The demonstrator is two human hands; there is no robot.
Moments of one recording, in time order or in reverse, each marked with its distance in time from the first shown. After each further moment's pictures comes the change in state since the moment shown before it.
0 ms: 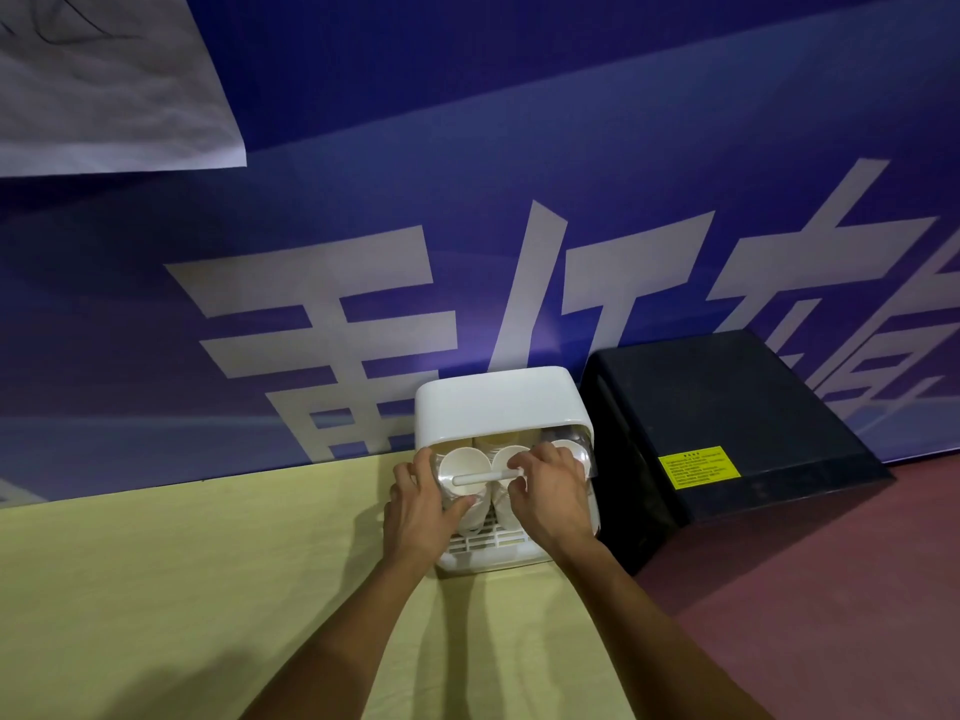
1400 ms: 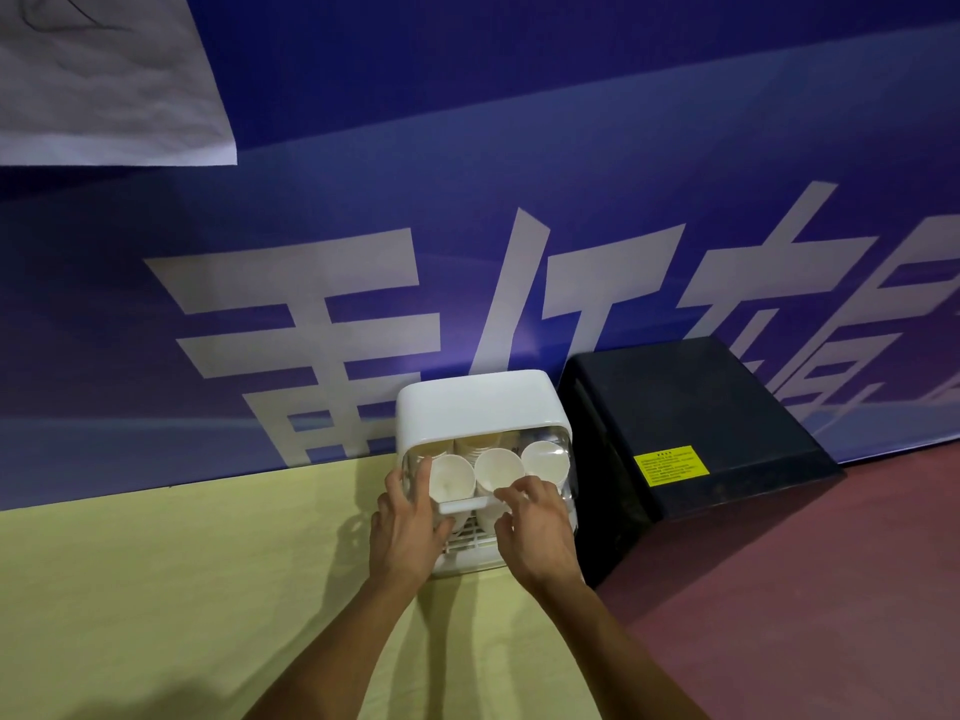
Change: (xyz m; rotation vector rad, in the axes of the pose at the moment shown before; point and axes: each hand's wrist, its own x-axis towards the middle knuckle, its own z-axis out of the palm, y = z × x) left_hand -0.017 -0.008 0.015 0.189 0.036 0.123; right_hand -0.046 0.004 0.009 0.049 0.000 0.011
